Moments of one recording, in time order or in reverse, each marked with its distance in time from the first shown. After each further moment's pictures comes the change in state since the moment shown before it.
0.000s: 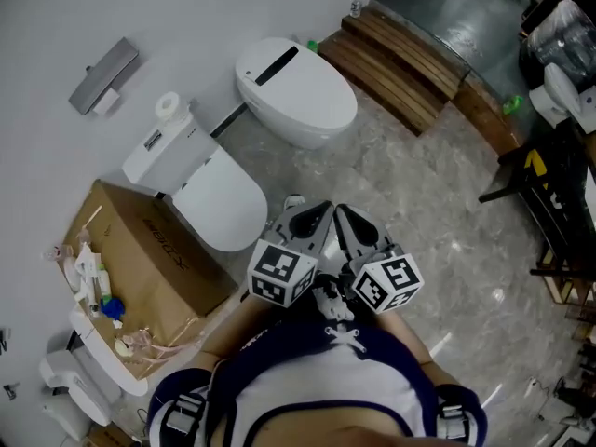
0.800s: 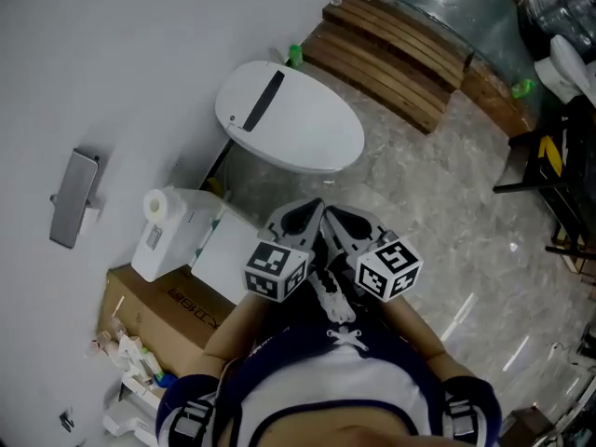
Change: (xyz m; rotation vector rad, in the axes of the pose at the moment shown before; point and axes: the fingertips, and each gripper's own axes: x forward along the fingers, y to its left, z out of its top) left arm 0.187 0.237 0.078 -0.044 0.176 -0.097; right arm 0.269 -0.131 0.053 0.095 0.201 0.009
